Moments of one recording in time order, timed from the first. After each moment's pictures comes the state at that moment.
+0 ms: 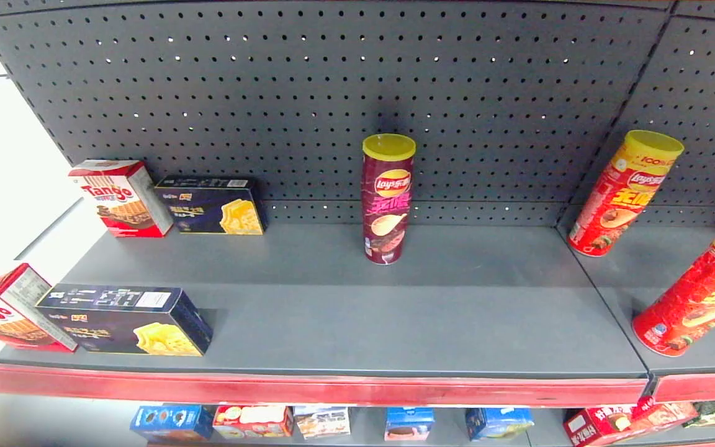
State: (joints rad) left arm 0.00 0.00 0.00 0.00 -0.02 0.01; right arm -0.02 0.00 0.00 0.00 -0.05 -0.01
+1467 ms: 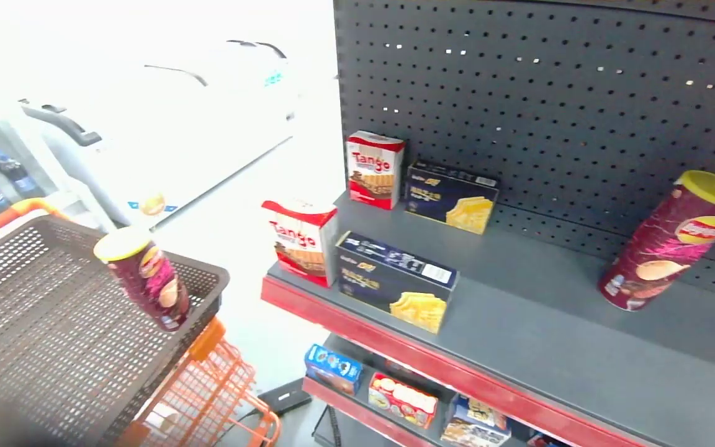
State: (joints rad) left arm 0.00 0.00 0.00 0.00 -0.02 0.01; right arm -0.02 0.00 0.00 0.00 -0.05 0.00
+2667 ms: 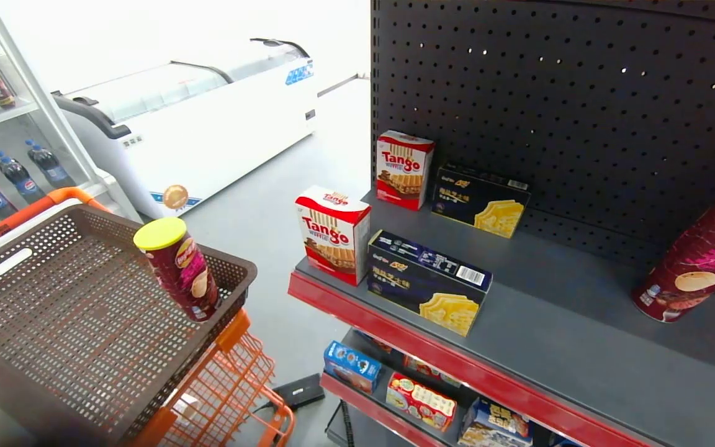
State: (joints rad) left arm -0.01 0.55 -0.24 -0.07 0.06 0.05; right arm -0.02 0.00 0.00 0.00 -0.06 0.00
